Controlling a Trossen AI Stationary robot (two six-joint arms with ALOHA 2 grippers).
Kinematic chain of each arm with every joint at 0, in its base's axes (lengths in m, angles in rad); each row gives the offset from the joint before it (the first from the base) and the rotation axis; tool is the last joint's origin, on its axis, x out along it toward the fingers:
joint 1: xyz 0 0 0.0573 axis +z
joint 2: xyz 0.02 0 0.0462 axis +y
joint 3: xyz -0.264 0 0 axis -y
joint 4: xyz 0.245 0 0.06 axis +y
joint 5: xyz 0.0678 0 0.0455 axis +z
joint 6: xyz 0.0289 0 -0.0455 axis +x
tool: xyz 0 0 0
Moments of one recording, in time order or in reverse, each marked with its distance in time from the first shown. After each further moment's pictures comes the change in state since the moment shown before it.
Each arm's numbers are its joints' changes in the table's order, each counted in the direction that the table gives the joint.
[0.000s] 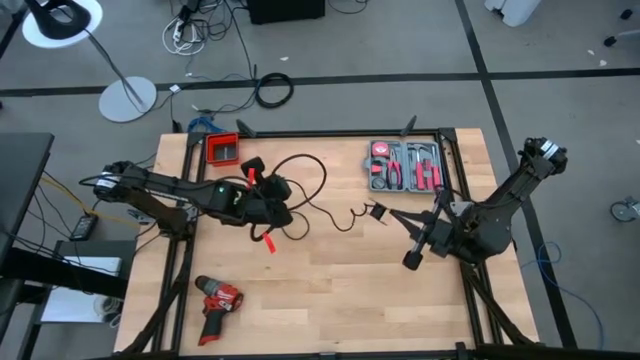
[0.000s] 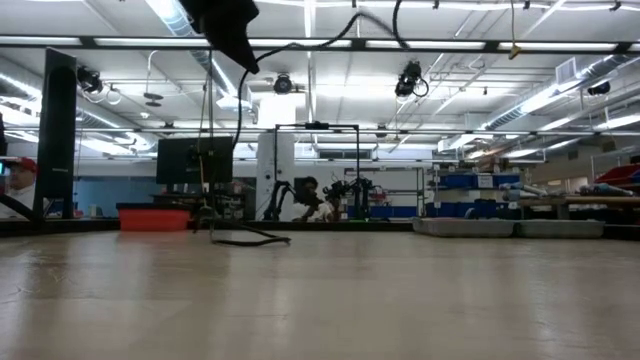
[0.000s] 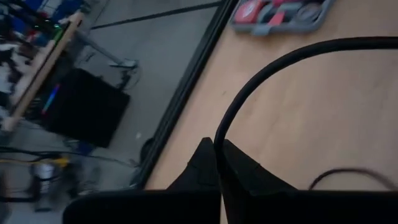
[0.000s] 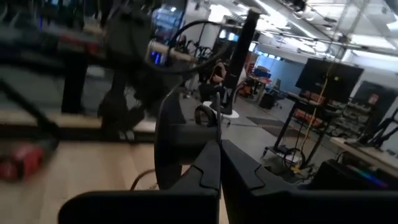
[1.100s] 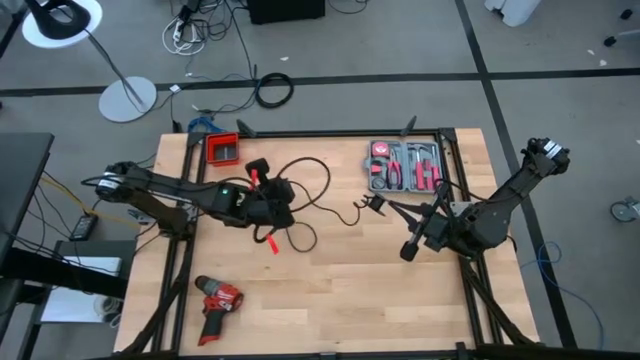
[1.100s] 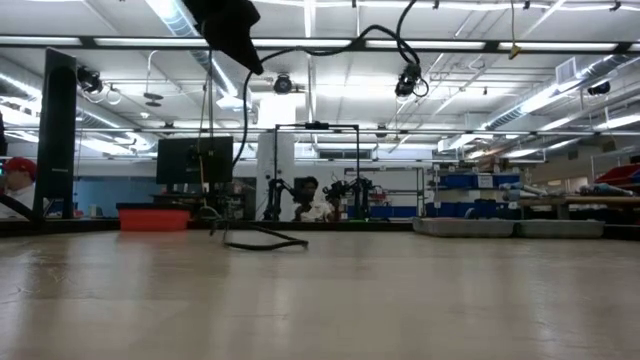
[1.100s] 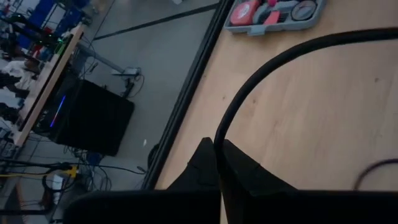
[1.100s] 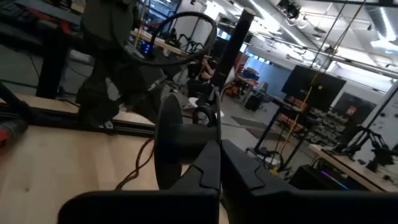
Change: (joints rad) left arm -0.001 0.015 0.000 -0.020 0.018 0.080; right arm -0.047 -0.031 0.000 0.086 0.017 -0.085
